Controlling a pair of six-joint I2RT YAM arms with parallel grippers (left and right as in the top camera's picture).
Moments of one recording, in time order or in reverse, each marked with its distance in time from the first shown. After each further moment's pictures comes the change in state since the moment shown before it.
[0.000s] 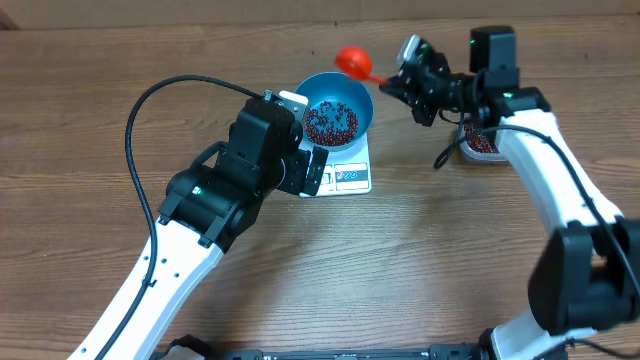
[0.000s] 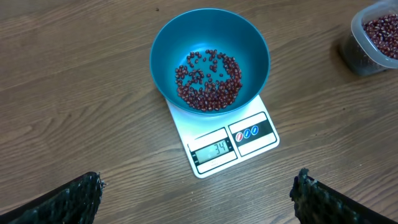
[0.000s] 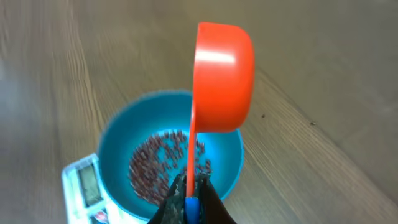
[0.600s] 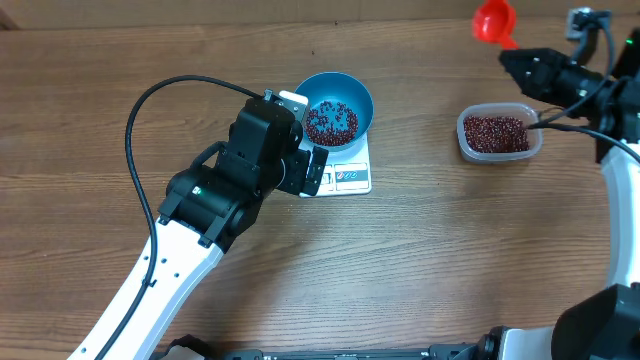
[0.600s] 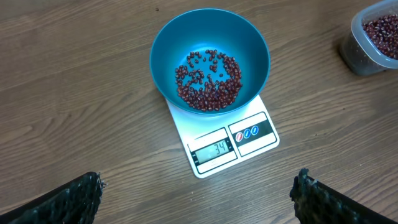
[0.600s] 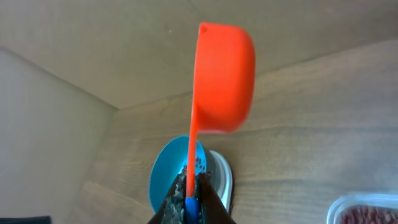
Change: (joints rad) left arm 0.000 0.000 0.000 0.000 0.000 0.000; right arm -0.402 -0.192 0.000 -0.121 -0.071 0.872
